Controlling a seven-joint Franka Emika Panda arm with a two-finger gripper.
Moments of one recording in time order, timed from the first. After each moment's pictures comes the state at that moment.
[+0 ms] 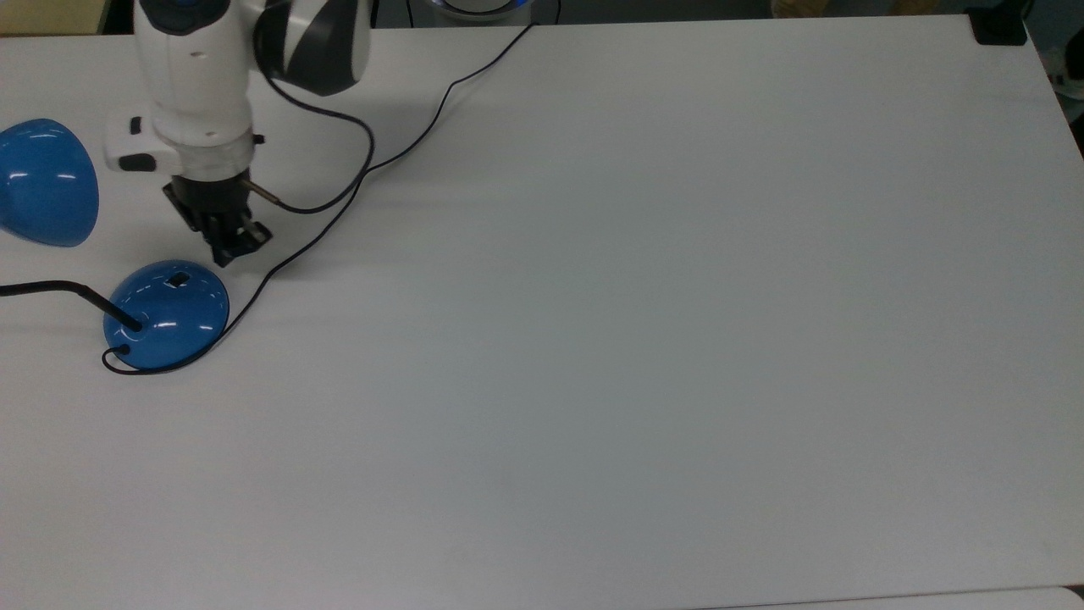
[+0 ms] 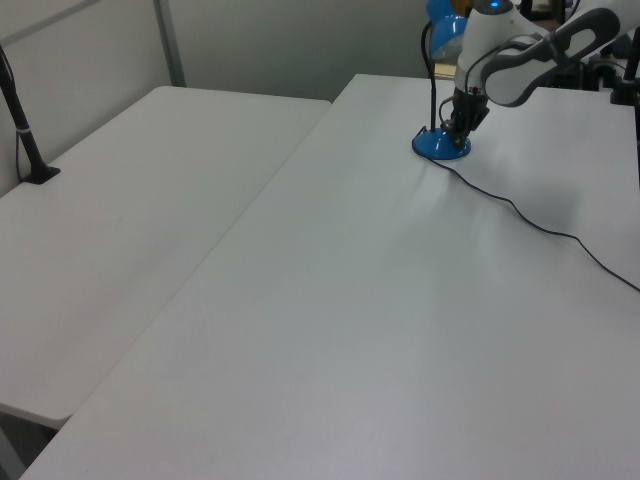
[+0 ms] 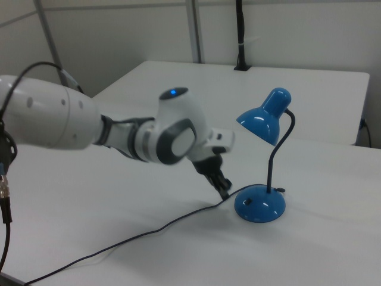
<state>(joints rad) -0.33 0.35 0.01 -1.88 -0.27 2.46 0.39</state>
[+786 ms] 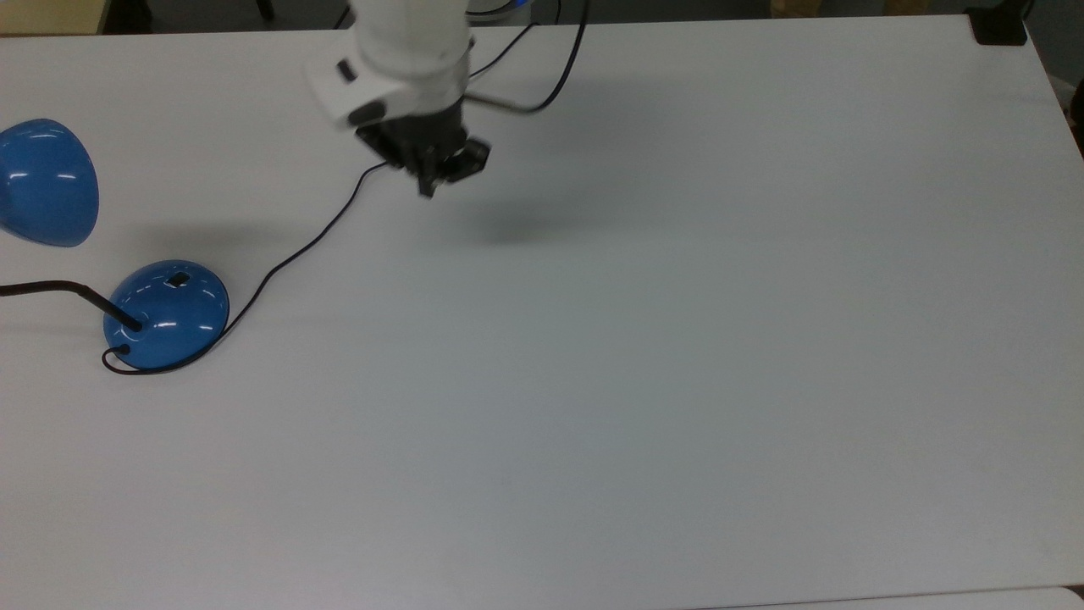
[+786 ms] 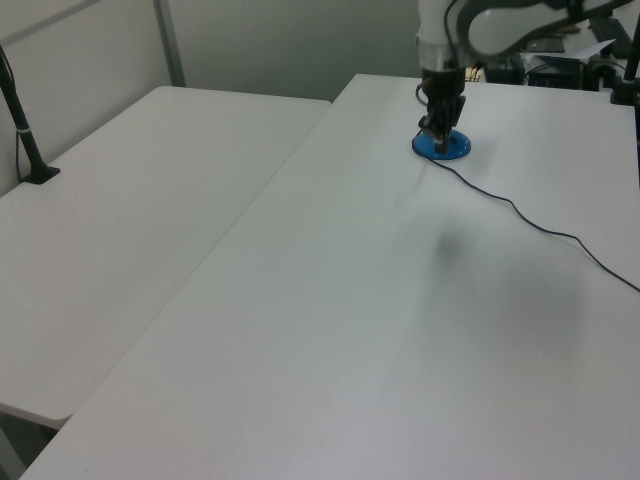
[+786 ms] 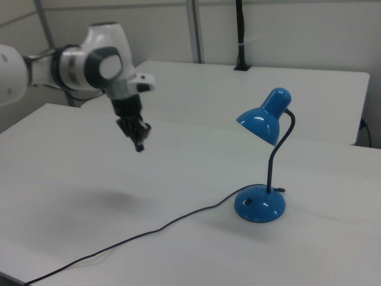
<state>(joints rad) -0.18 0.18 0.23 -1.73 -0.13 1.90 0.31</state>
